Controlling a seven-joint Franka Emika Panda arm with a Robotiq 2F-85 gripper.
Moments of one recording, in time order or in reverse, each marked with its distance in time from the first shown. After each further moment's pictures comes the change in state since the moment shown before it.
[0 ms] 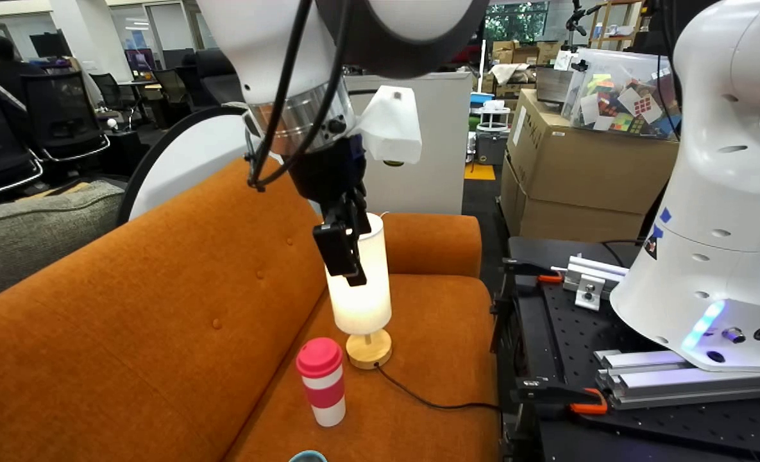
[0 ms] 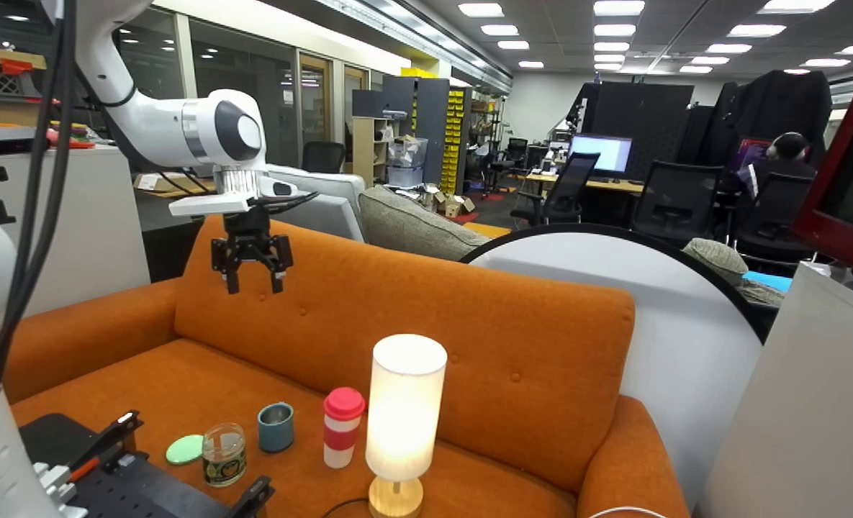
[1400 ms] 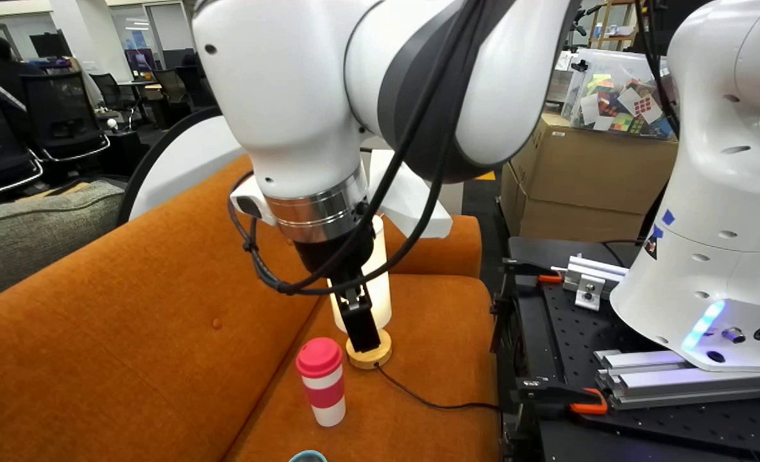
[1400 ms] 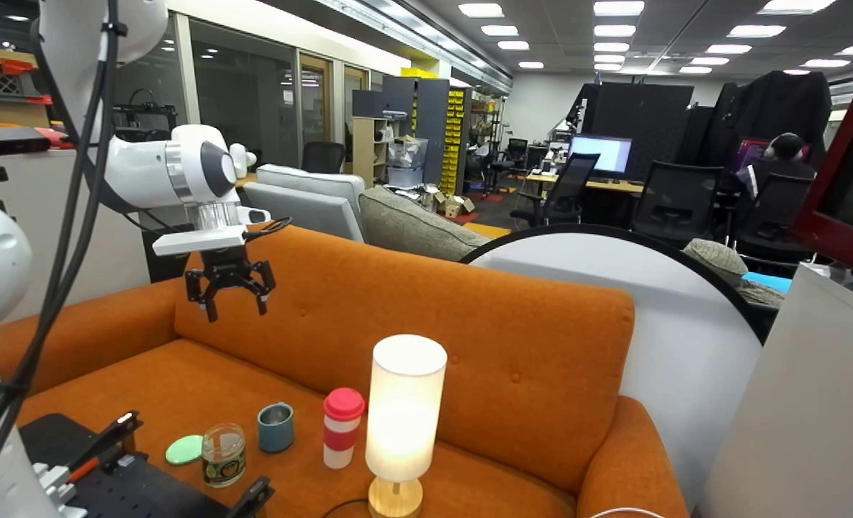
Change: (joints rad) arm 0.093 0.119 -0.001 -0.049 -0.149 0.211 -0.070
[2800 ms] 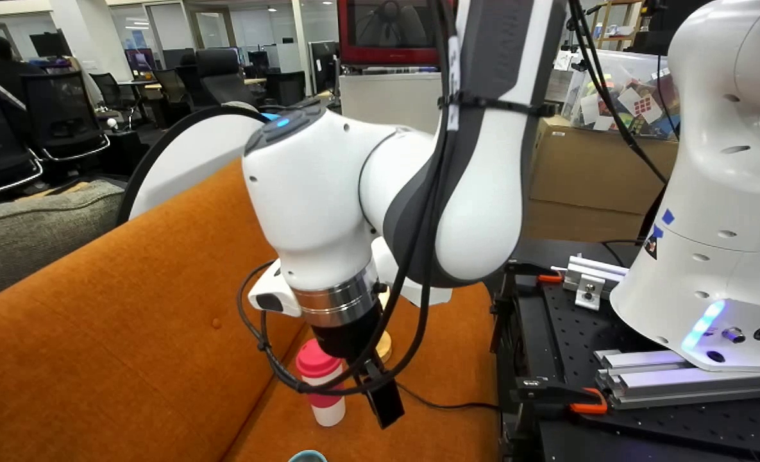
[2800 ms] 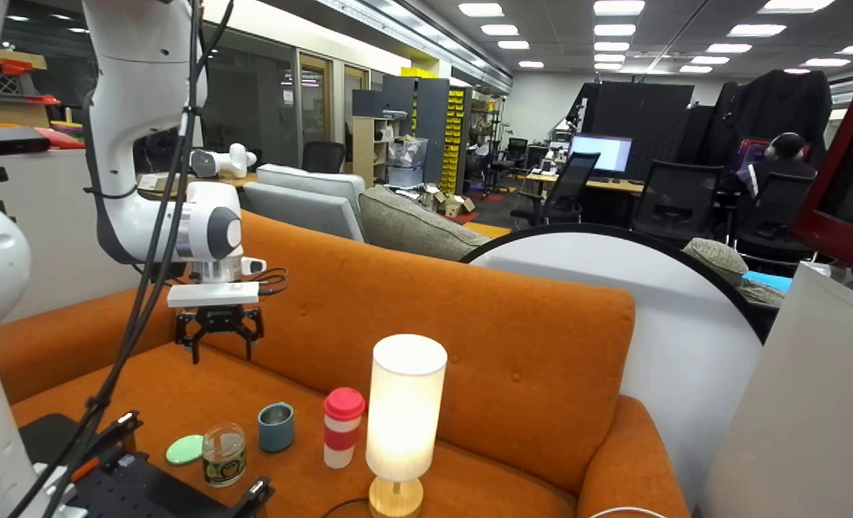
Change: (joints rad) arm -0.010 0.270 0.000 0.020 0.104 0.275 -0.320
